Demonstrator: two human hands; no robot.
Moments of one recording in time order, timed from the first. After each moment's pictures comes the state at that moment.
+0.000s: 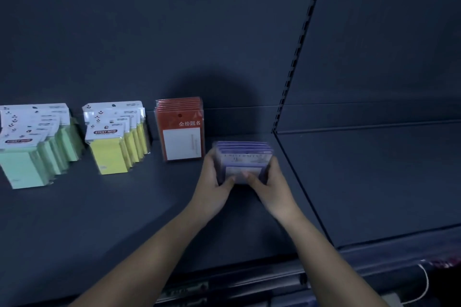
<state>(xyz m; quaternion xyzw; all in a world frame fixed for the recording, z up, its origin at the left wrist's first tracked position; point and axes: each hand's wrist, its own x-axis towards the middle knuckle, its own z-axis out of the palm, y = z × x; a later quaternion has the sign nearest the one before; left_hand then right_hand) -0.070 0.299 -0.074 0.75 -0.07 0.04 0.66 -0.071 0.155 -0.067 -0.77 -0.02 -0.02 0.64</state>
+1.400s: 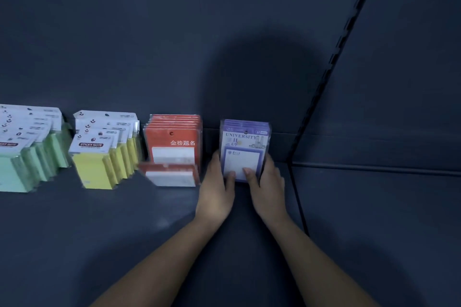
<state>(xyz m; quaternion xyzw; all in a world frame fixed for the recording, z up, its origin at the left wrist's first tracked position) 0.012 0.270 -0.091 0.84 0.04 0.16 0.51 0.039 0.154 -0.098 -0.89 -0.07 -0.12 0.42</state>
